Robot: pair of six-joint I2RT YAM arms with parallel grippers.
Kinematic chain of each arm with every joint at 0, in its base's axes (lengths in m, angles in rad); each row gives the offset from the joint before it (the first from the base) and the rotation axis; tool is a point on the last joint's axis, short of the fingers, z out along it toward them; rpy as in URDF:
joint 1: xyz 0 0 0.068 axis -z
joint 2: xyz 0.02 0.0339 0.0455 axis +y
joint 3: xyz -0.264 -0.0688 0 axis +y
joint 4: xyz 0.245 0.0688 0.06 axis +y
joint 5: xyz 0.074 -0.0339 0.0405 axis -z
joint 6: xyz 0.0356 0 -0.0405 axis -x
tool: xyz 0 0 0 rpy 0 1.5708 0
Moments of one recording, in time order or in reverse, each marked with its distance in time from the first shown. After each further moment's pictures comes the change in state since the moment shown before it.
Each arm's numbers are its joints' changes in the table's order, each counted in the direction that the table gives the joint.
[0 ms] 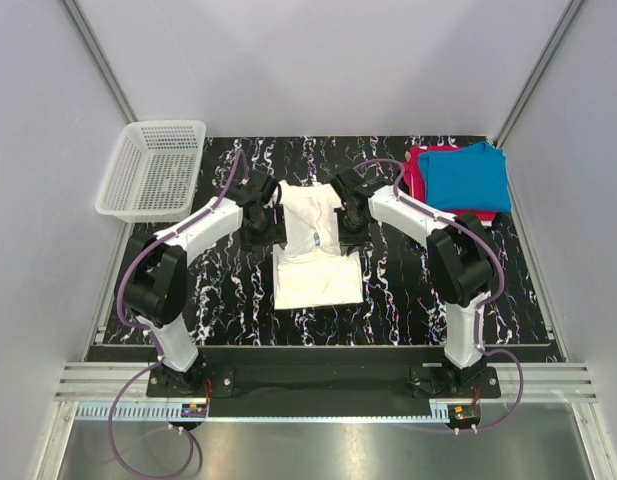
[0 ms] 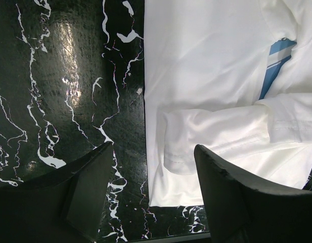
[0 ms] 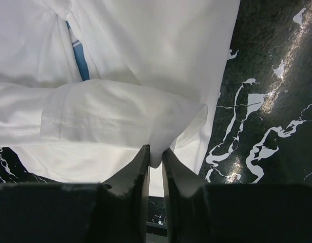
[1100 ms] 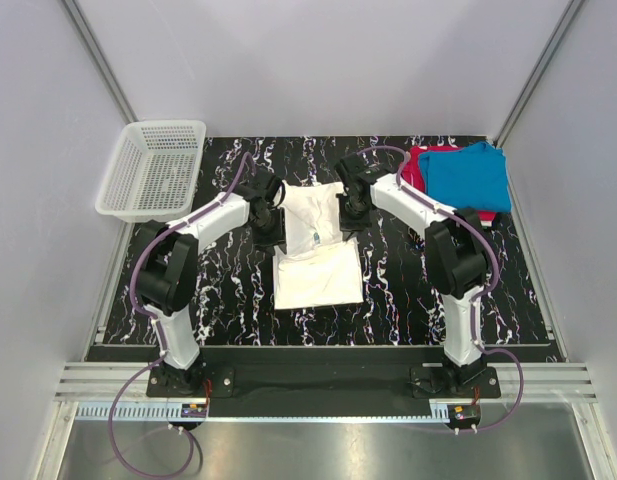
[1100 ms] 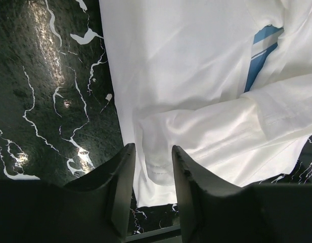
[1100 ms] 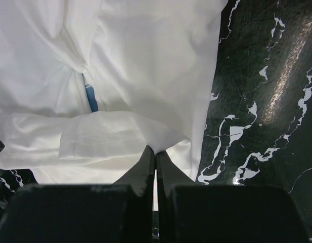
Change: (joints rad) left arm -0.008 0.101 -0.060 0.011 0.138 -0.030; right arm 0.051 0.074 -0.143 0.026 0.004 0.037
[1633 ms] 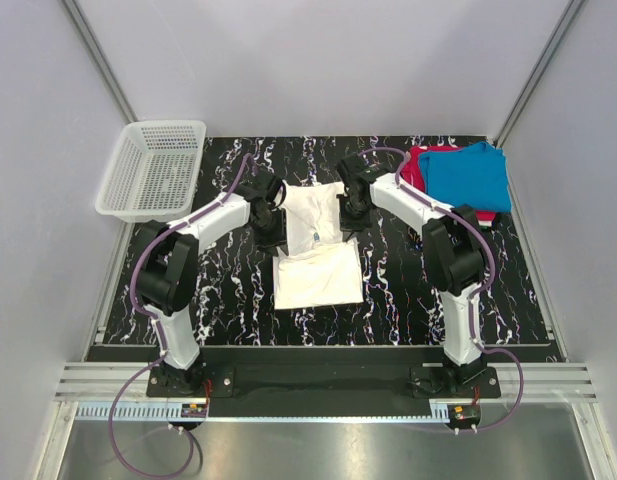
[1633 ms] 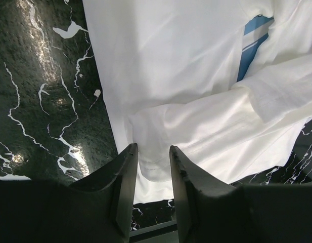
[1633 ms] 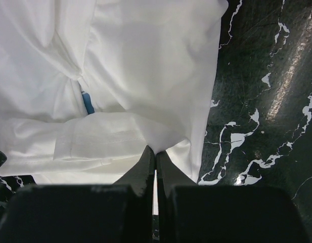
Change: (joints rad) left arm 0.008 0.000 0.000 0.002 0.035 0.000; right arm 0.015 0.032 -0.016 0.000 -0.024 0.001
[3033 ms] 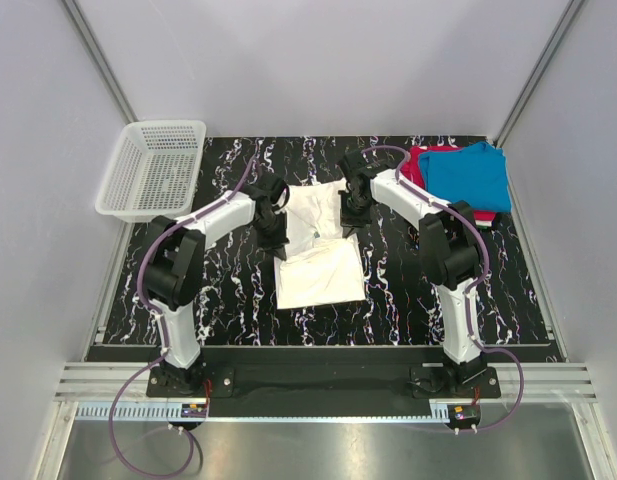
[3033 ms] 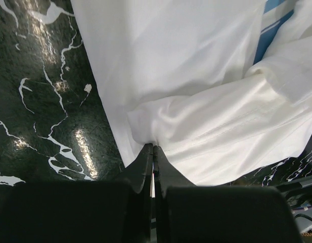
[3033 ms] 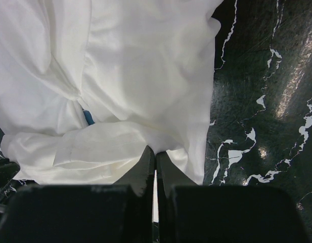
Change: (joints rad) left arm 0.006 0.051 -0.019 0.043 0.034 -0.008; right arm 0.031 0.068 -0.066 0.008 -0.028 -0.005
